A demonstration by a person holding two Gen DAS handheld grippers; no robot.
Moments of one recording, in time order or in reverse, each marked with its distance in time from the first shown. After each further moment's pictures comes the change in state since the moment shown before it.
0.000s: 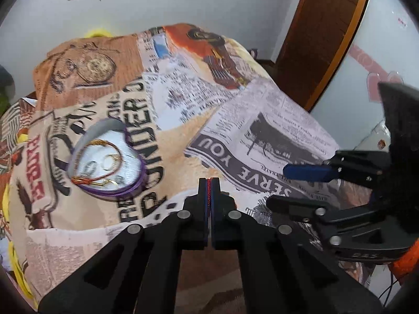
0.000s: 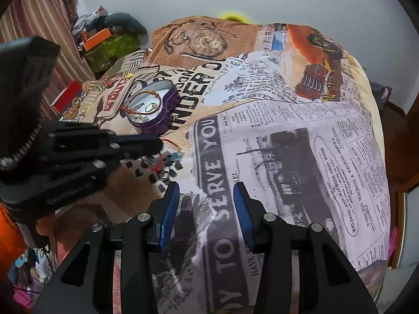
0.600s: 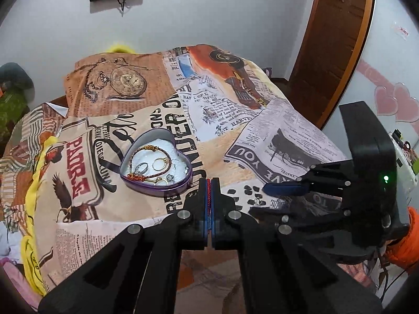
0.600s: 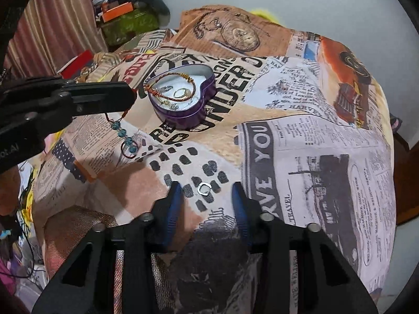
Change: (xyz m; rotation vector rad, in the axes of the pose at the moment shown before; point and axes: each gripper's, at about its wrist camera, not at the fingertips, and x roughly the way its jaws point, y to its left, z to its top) left arm -0.045 0.030 -0.013 -0.021 -0.095 0.081; right arm 0.037 0.042 0.010 -0.170 0.061 -0.016
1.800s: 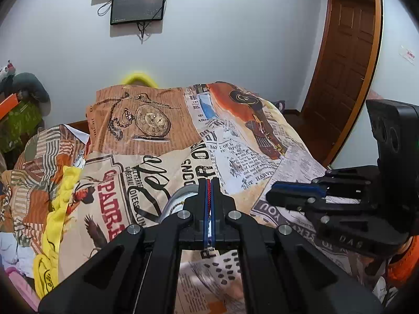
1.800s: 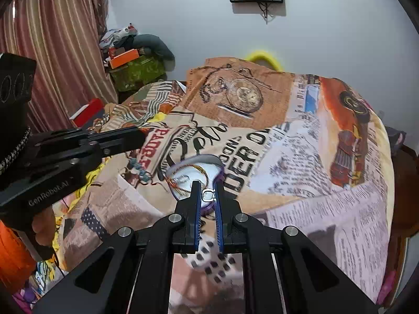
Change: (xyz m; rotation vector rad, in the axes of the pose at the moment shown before) left arm -0.032 0.037 0.052 -0.039 -0.169 0.063; right arm -0.043 0.002 0.074 0.048 -0.236 0.070
